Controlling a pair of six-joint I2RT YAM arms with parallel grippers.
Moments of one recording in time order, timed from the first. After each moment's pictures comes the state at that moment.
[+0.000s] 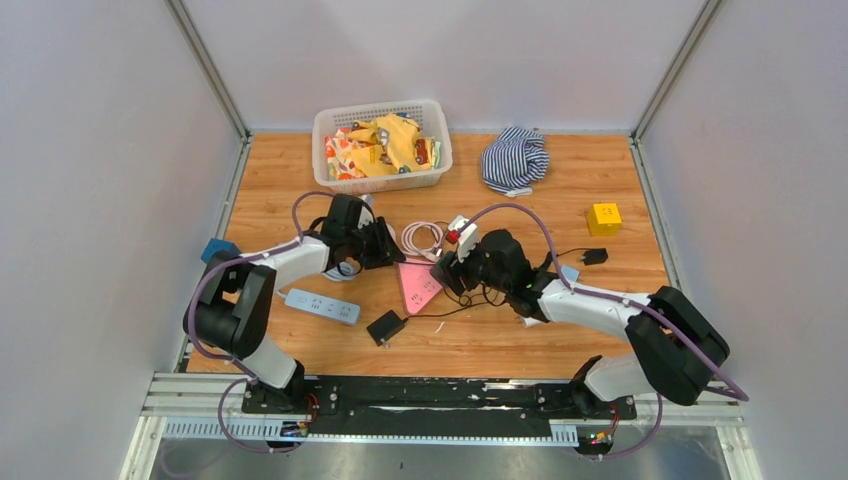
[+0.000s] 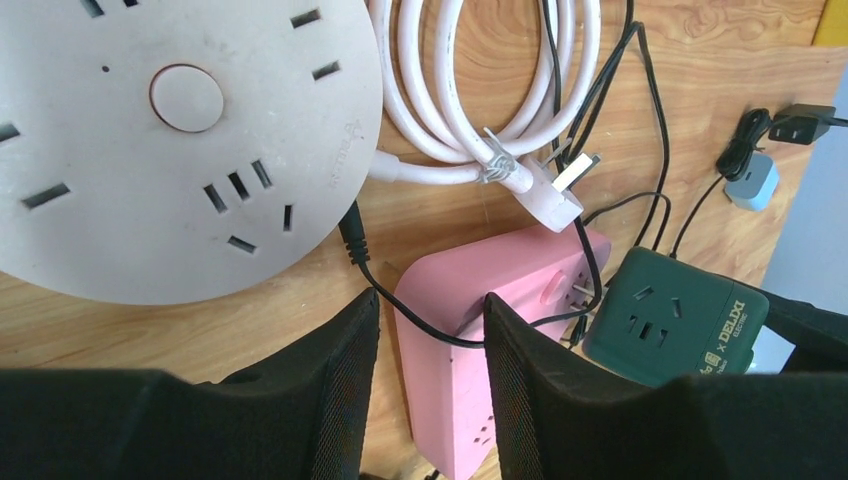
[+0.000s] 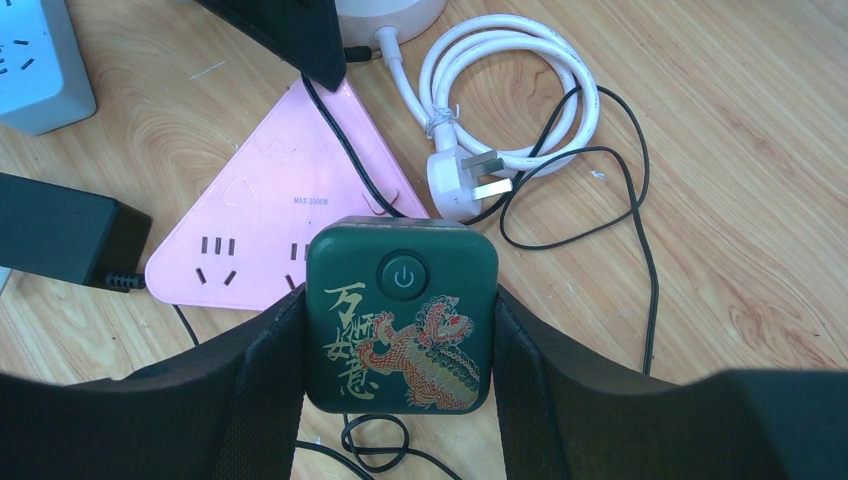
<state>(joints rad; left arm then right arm) -0.36 1.57 0.79 -0.05 0.36 -0.68 0.76 1.36 0.60 0.31 -0.13 -0.10</state>
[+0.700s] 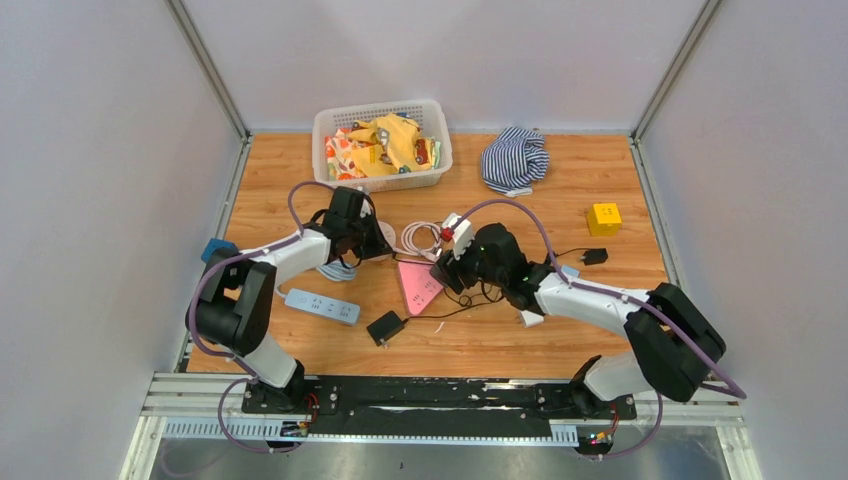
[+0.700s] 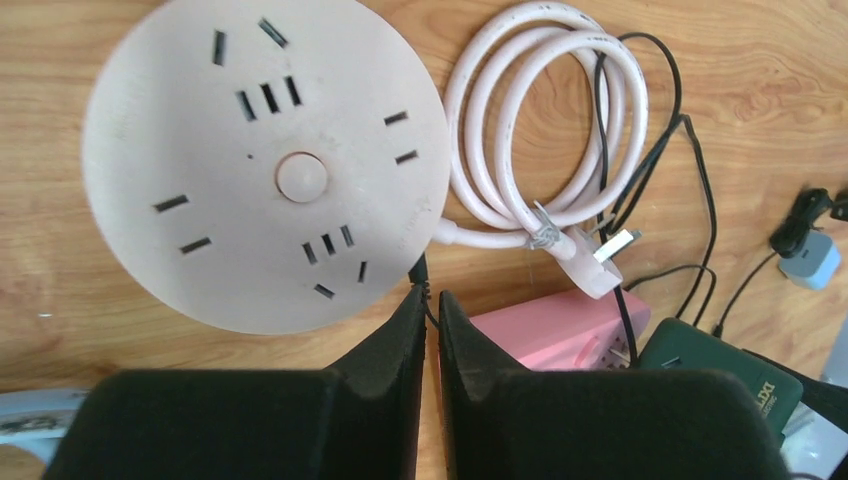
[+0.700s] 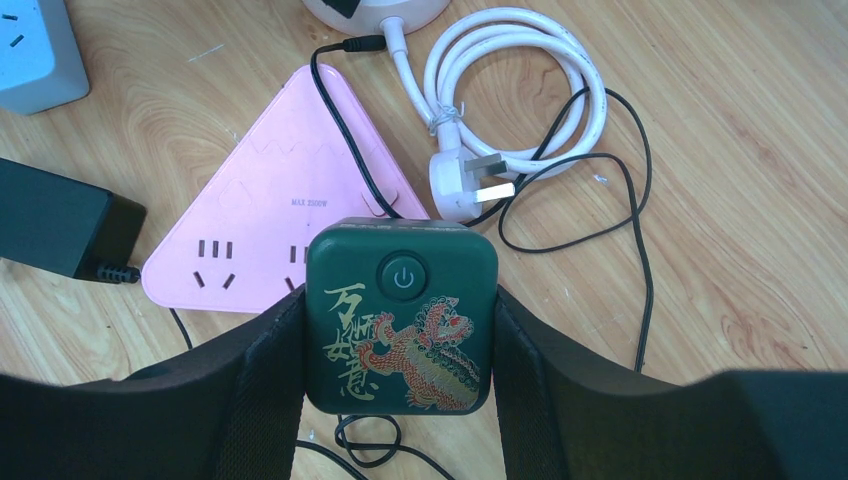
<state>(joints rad) -0.36 1.60 0.85 -0.11 0.20 -0.66 0.76 1.38 0.66 0.22 -0.14 -0.14</state>
